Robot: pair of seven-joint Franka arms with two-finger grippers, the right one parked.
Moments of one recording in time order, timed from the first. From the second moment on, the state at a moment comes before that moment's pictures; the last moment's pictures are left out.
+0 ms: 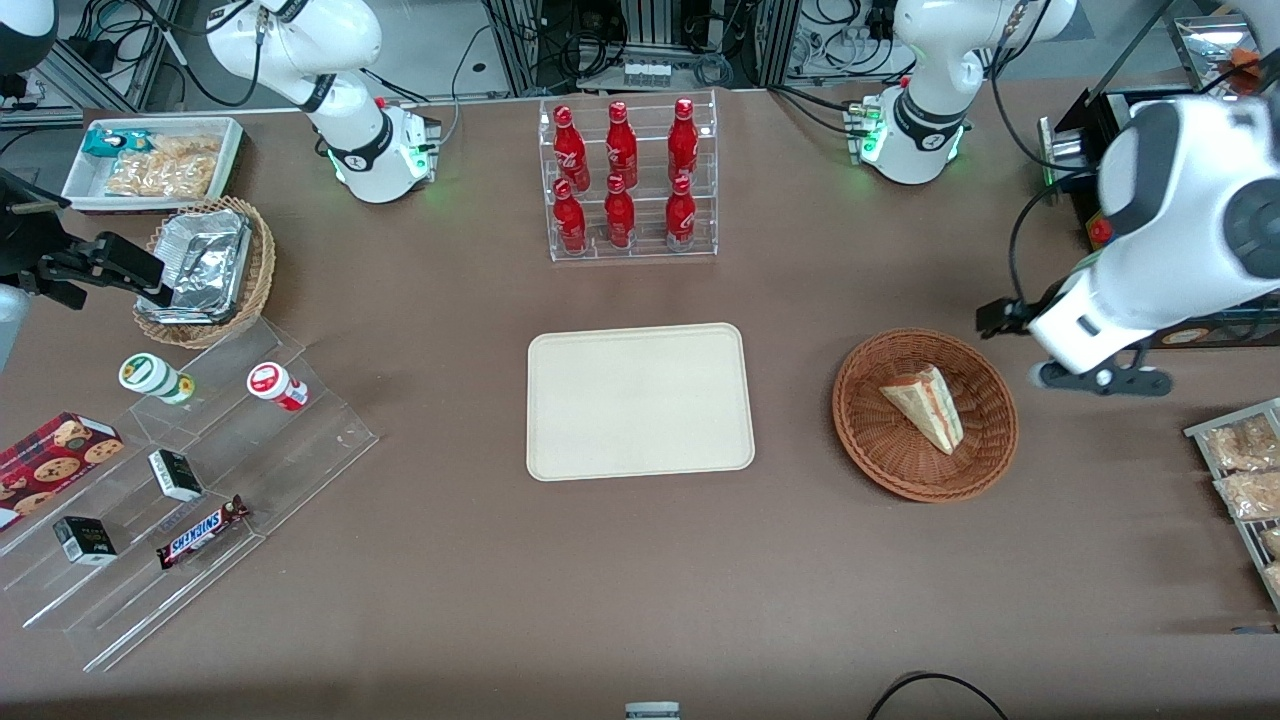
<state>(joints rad) 0.01 0.10 -0.14 -1.85 0.04 1.77 -0.05</state>
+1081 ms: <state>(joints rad) -0.01 0.07 -0.14 -2.27 0.04 2.30 -0.74</state>
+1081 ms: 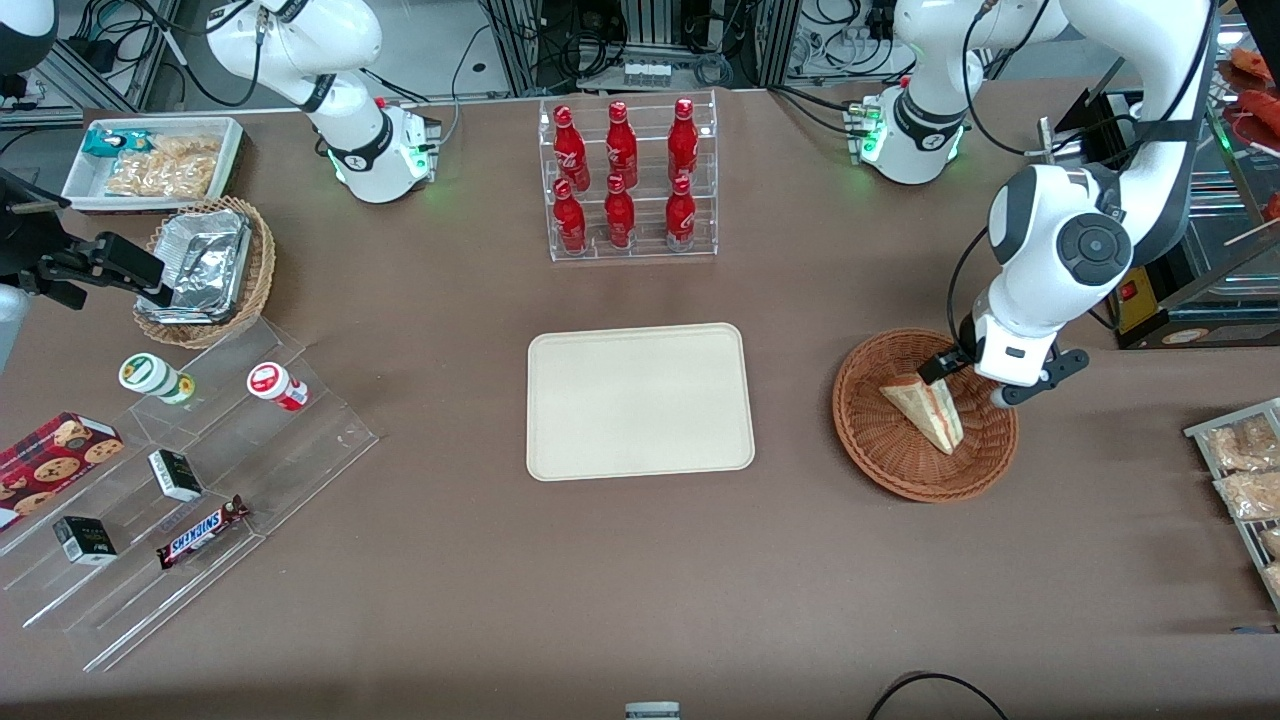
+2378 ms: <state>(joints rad) -0.03 0.23 -0.13 -2.28 0.04 2.48 -1.04</state>
